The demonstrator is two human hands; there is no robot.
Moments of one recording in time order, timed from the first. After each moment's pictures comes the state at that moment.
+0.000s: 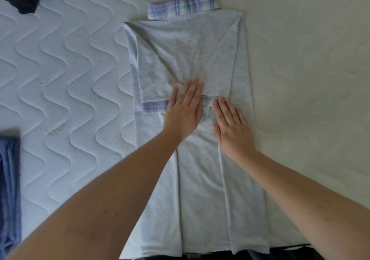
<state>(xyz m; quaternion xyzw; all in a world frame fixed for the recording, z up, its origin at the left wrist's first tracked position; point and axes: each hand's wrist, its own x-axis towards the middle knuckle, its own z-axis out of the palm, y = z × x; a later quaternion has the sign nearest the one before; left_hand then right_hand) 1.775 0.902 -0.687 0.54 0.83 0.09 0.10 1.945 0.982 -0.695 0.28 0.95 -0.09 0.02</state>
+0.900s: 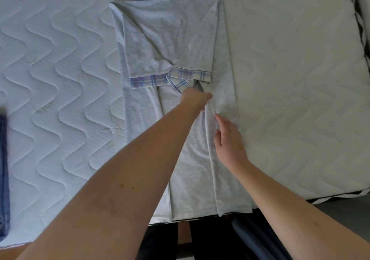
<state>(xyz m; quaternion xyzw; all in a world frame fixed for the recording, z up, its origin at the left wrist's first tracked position) 1.849 0.937 -0.644 0.02 0.78 0.34 0.53 2.030 0.907 -0.667 0.43 0.85 -0.31 -0.02</state>
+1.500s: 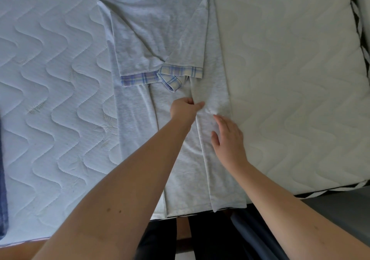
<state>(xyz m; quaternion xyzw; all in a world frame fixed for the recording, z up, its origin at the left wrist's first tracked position) 1.876 0.900 -0.664 -0.02 0.76 0.42 0.49 2.051 0.907 -0.667 0.44 0.86 -0.26 -0.02</state>
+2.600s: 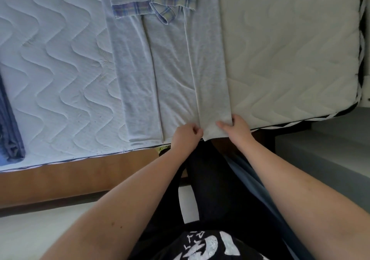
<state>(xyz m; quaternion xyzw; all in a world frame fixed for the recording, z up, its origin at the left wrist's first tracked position) 2.040 0.705 -0.626 0.21 0.81 0.13 0.53 2.178 0.826 -0.631 0.64 0.54 -0.54 0.13</state>
